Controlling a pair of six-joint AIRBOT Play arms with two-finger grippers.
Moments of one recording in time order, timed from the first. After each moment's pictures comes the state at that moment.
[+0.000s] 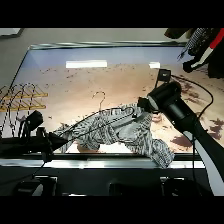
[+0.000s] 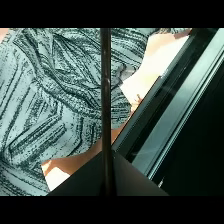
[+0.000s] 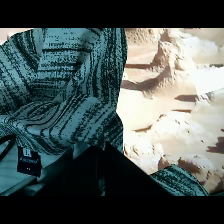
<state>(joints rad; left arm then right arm) -0.04 -0.54 0.65 0.84 -1.35 -0.62 0.52 -1.25 1.28 -1.93 1.33 2.43</state>
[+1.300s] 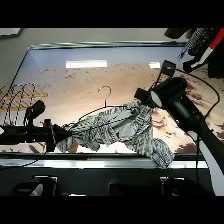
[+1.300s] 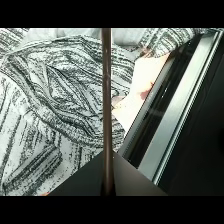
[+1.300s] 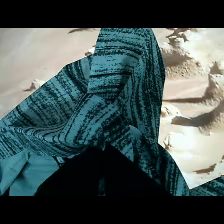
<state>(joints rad) 0.02 -0.73 0.69 0.68 -1.35 -0.46 0.52 -1.23 1.34 -1.88 1.25 2.53</state>
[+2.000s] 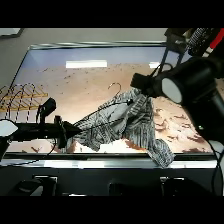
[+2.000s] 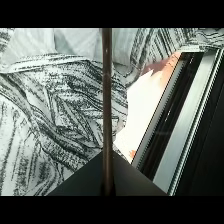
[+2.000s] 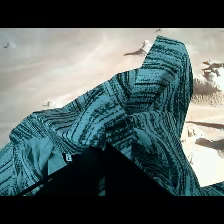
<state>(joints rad) -0.15 -0.80 0.69 0.62 -1.16 -0.44 0.64 -1.19 1.65 -1.92 1.42 2.43</state>
